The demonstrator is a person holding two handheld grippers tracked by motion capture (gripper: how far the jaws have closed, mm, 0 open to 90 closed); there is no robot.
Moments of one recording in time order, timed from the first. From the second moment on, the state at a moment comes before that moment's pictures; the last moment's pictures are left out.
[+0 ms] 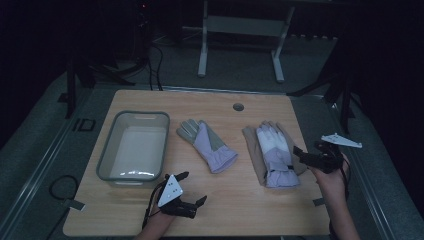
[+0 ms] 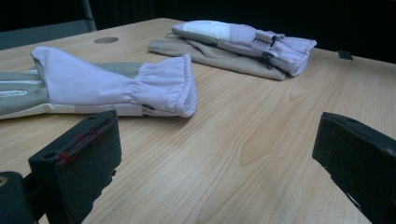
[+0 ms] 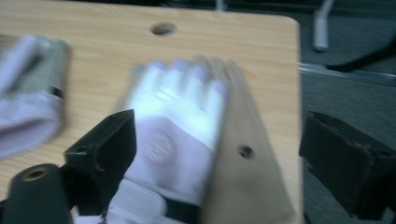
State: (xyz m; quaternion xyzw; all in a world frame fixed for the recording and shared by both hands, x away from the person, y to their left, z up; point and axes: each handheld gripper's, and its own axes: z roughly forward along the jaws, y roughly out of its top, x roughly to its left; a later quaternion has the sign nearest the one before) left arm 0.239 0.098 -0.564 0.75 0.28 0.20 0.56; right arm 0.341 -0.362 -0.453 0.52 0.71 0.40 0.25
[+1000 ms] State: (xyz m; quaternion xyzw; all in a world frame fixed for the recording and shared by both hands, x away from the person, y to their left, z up) left arm 0.239 0.099 -0.564 0.75 0.28 0.19 0.56; right arm 0.394 -0.239 -0.432 0.41 0.79 0.41 0.19
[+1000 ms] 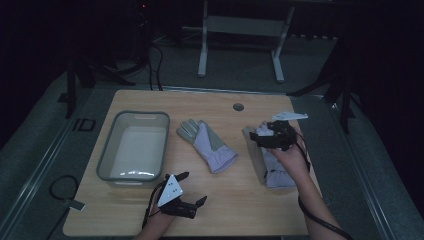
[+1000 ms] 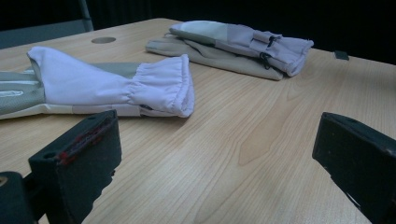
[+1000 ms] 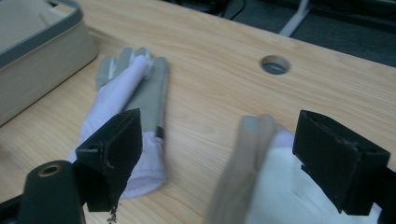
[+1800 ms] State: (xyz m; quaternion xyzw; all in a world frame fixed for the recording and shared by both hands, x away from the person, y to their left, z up) left arm 0.239 0.098 -0.564 0.76 0.27 0.19 0.56; right arm 0.433 -0.140 -0.472 0.34 0.87 0.33 0.16
